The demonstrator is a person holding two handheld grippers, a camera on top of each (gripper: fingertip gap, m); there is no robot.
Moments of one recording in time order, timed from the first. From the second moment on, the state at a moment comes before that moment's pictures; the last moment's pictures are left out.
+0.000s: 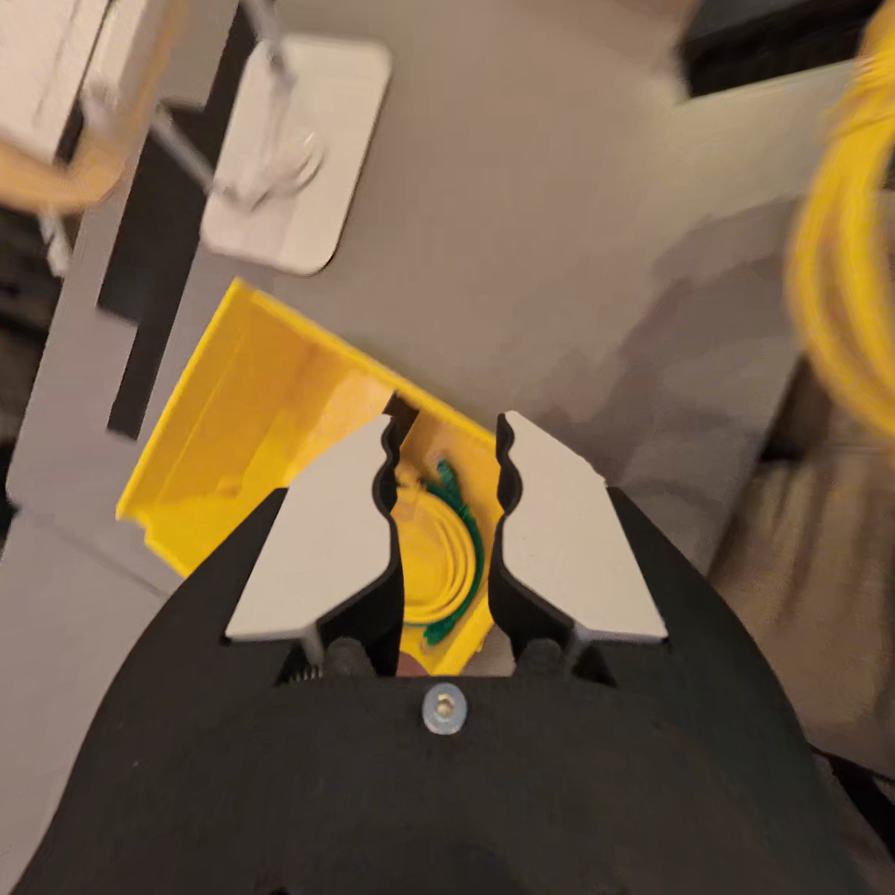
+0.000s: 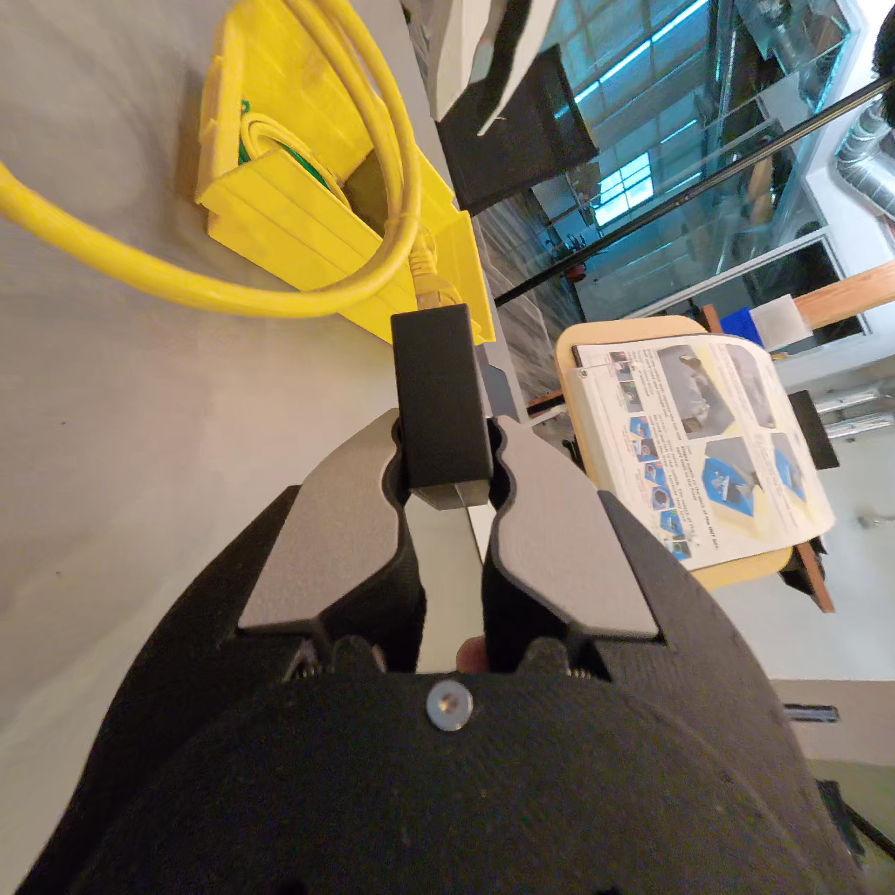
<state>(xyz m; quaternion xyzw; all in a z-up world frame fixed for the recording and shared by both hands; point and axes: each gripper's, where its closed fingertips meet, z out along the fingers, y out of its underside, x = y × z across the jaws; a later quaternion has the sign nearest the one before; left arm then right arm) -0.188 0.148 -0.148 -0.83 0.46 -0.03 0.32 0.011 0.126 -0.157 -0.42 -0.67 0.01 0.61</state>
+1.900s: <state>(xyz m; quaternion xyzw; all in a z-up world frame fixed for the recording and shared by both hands) -0.014 0.197 -0.232 -0.79 0.16 -0.54 0.26 0.023 0.103 -0.123 -0.40 -0.64 0.09 0.64</state>
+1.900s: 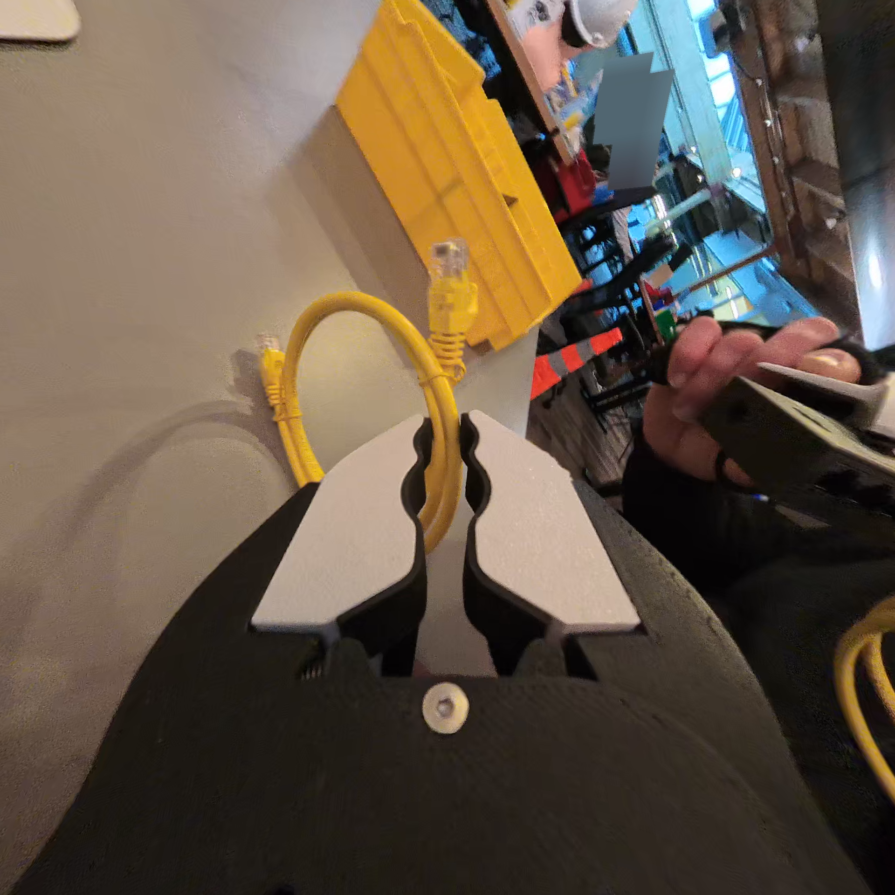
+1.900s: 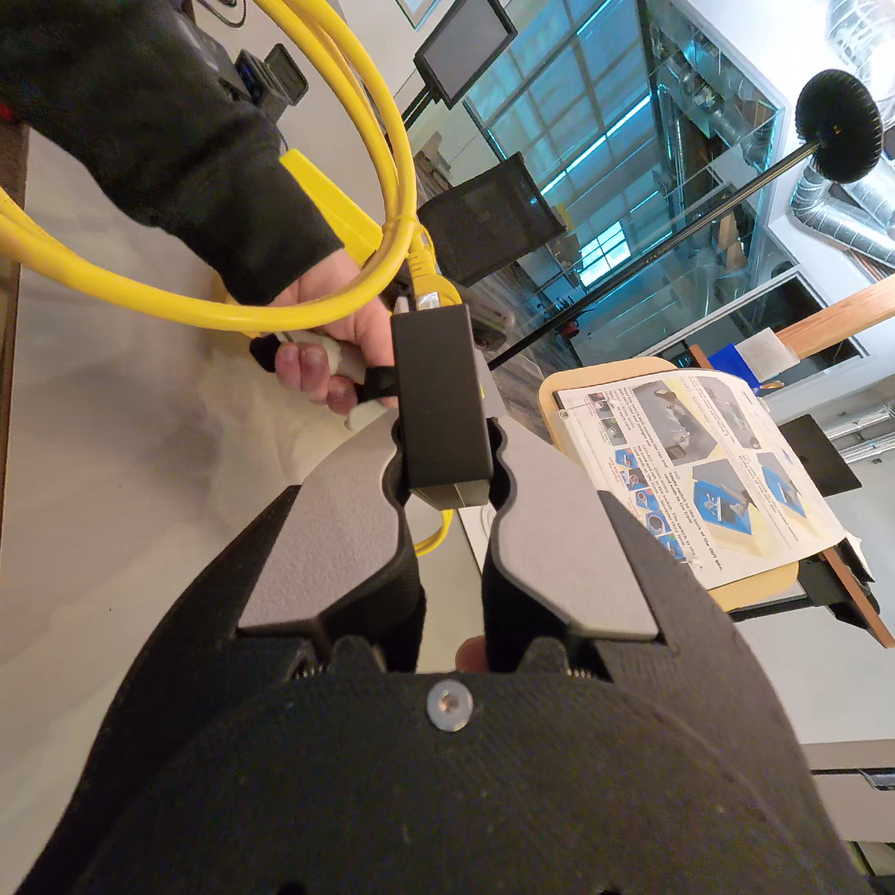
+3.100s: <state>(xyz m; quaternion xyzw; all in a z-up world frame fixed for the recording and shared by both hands) -0.085 0.297 -0.331 -0.92 0.11 -0.15 0.34 0.023 0.109 -0.131 -0.42 -0.64 0.11 0.63</state>
